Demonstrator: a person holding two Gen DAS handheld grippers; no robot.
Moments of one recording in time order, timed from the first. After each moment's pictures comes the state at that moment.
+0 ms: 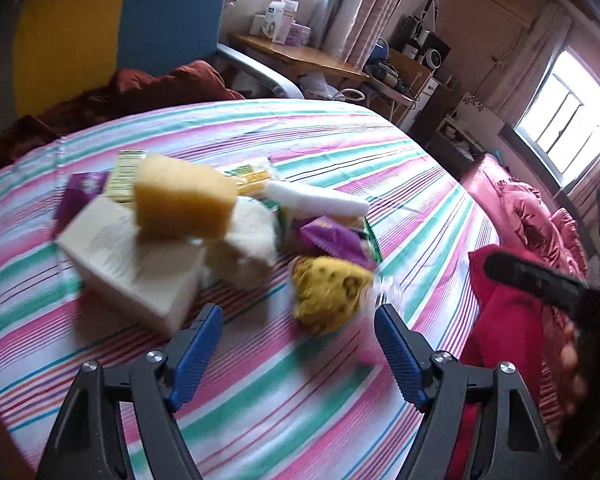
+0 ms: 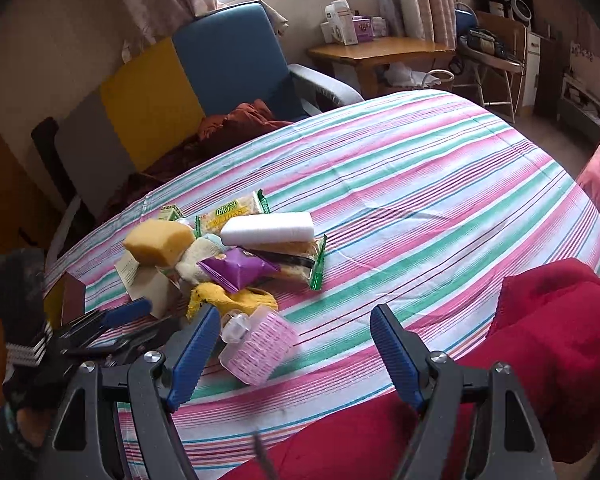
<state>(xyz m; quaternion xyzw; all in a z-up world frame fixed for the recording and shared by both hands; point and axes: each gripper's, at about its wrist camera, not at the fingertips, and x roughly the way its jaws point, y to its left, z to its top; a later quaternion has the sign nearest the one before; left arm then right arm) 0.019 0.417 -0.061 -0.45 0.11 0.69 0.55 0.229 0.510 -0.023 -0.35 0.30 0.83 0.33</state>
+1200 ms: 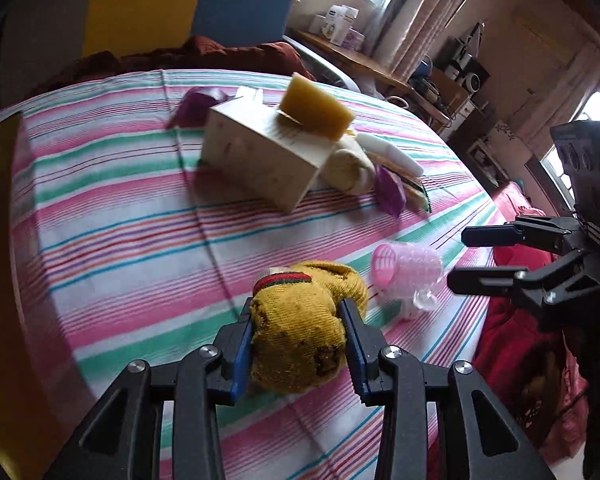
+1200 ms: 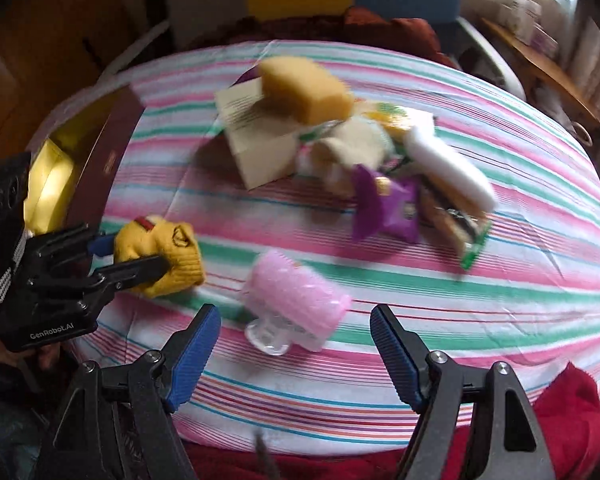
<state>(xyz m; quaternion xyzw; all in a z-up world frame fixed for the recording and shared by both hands) 0.006 0.284 -0.094 -0.48 0.07 0.72 0.50 0.120 0.430 -0.062 -0.56 0.14 0.81 0.12</state>
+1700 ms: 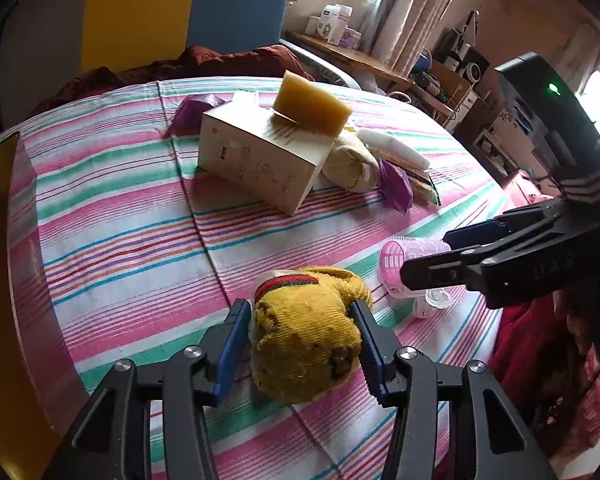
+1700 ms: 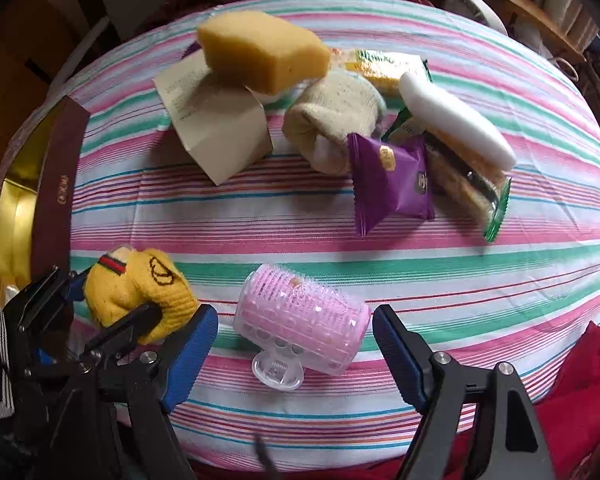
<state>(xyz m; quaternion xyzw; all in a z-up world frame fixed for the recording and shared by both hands) 0.013 0.298 -0.096 -0.45 0.11 0.73 0.49 0.093 0.453 -0.088 -0.61 0.22 0.74 0.18</state>
